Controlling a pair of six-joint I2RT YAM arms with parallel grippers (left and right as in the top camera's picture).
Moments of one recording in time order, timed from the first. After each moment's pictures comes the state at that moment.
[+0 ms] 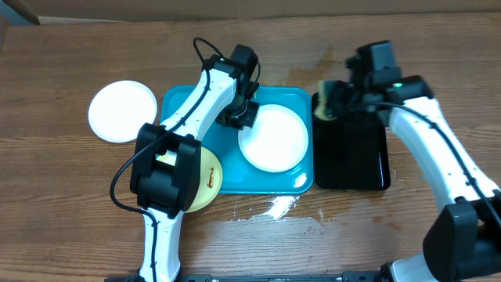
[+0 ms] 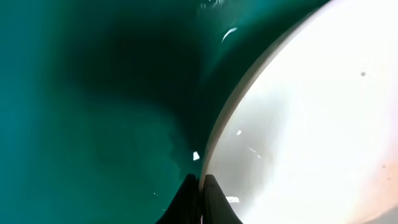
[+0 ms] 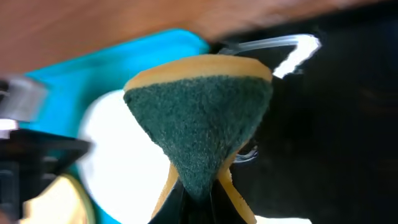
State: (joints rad) left arm -0.38 2.21 1.82 -1.14 0.08 -0.08; right arm 0.17 1.69 1.38 -0.84 -0.27 0.45
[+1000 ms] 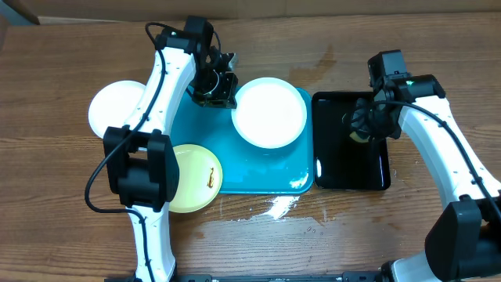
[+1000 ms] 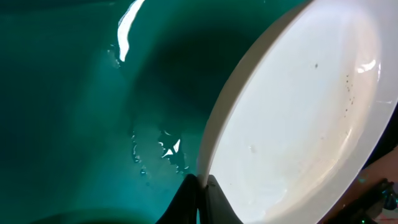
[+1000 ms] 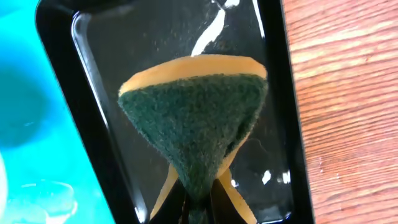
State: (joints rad) left arm -0.20 2.21 2.00 -1.29 0.44 -0.02; right arm 0.13 1.69 1.38 -1.06 0.03 0.41
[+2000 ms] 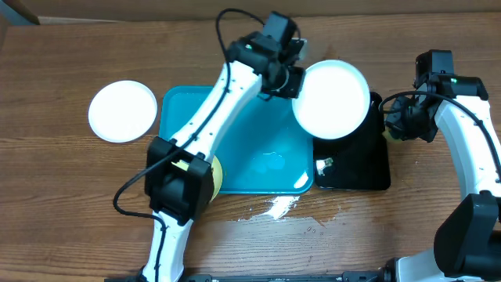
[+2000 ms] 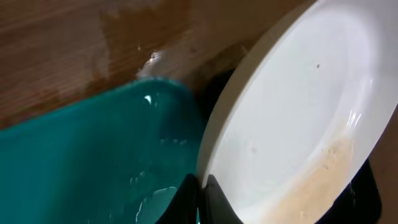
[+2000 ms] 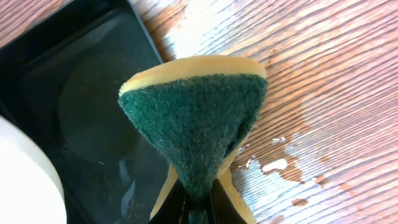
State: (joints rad) left arm -0.52 2.21 2.10 -0.97 0.26 -0.22; right arm -0.10 1.69 1.38 -1.07 0.03 0.41
